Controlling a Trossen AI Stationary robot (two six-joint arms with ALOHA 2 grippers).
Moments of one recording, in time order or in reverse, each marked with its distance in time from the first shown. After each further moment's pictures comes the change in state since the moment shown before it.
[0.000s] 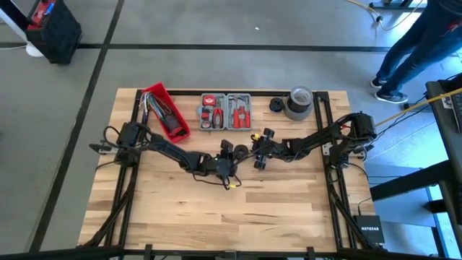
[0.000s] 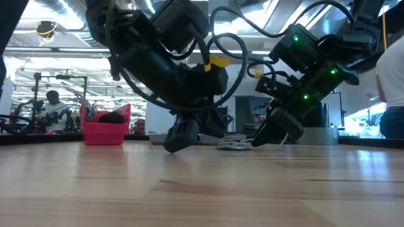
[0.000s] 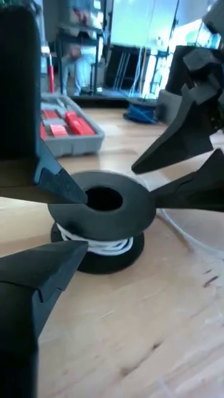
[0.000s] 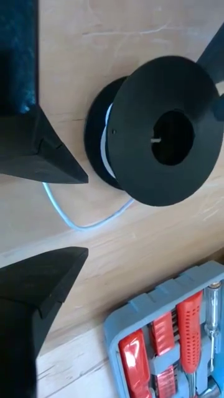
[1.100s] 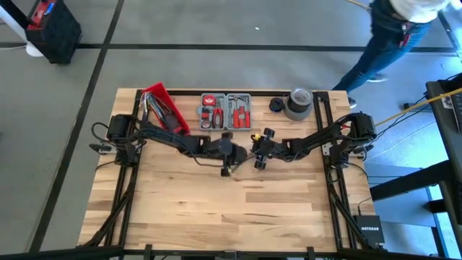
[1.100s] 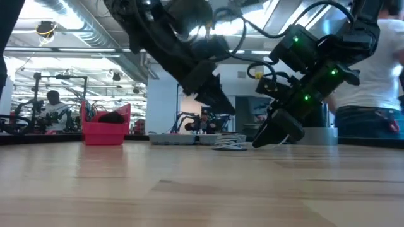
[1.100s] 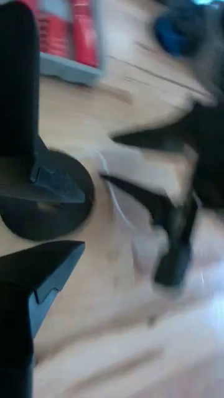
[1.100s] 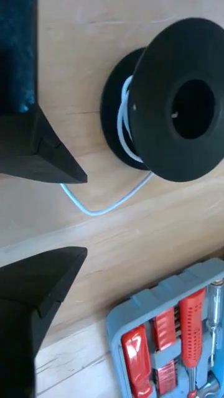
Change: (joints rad) left arm 0.126 -0.138 0.075 -0.197 0.498 -0.510; right arm 0.000 0.000 0.000 -0.013 0.016 -0.014
